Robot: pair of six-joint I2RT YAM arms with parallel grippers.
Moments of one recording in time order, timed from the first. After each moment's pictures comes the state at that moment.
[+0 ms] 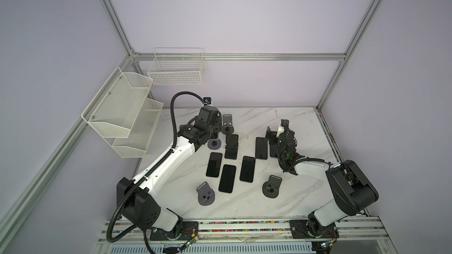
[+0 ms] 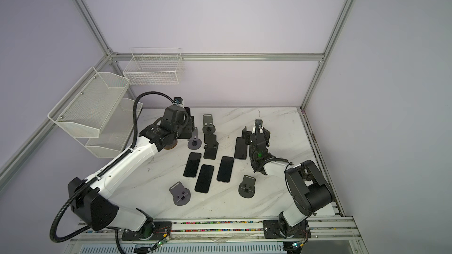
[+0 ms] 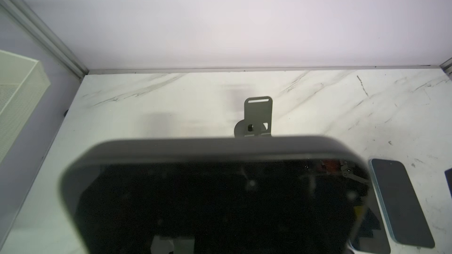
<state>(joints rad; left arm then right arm) -0.50 1.43 1.38 -0.57 -0.45 -0.29 0.46 1.57 0.68 0.68 0.46 0.16</state>
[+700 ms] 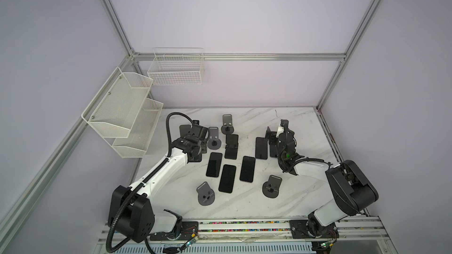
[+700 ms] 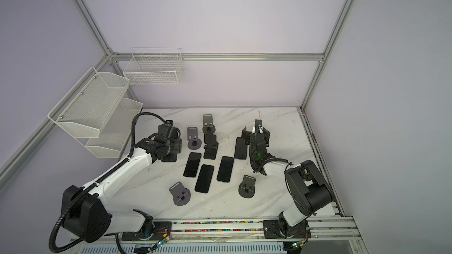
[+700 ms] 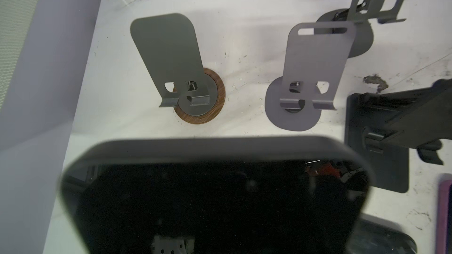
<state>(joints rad) -0.38 1.38 1.09 -0.68 -0.43 -0.28 0.46 1.57 0.68 0.68 0.47 0.16</state>
